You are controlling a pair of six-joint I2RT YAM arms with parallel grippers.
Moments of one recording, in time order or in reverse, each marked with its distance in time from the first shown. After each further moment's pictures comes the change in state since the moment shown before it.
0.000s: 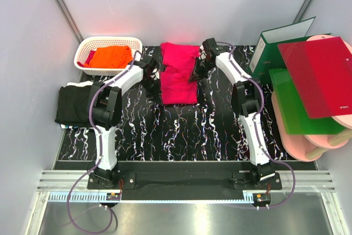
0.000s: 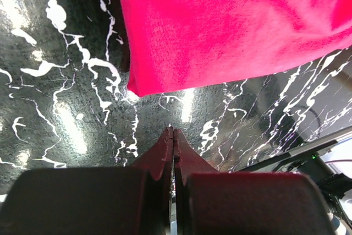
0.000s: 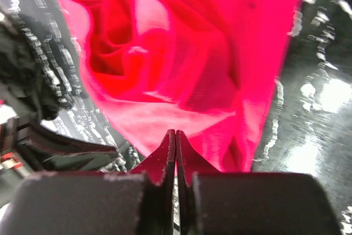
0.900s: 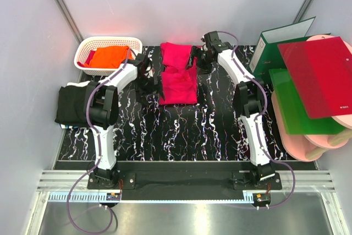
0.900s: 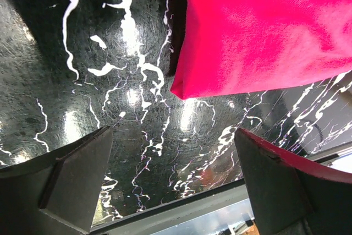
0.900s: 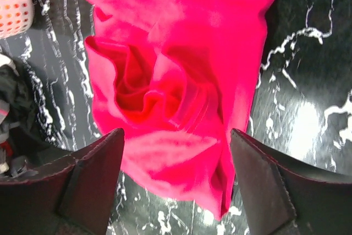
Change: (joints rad) left arm 0.063 -0.009 0.000 -0.017 -0.041 0.018; right arm -0.006 -0.056 0.014 0.107 0.172 -0.032
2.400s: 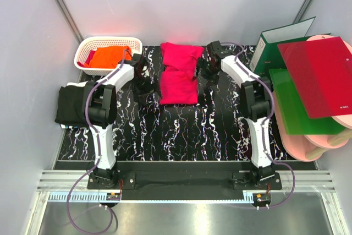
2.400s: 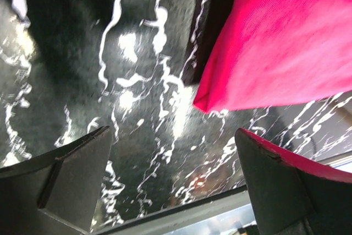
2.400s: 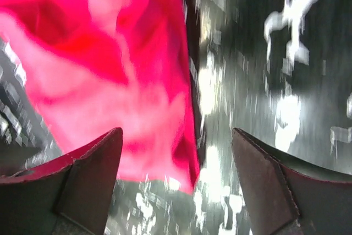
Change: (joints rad) left arm 0.040 0.005 -0.011 0.019 -0.012 -0.016; right arm -0.003 -0.142 -0.345 0.060 0.128 0.051
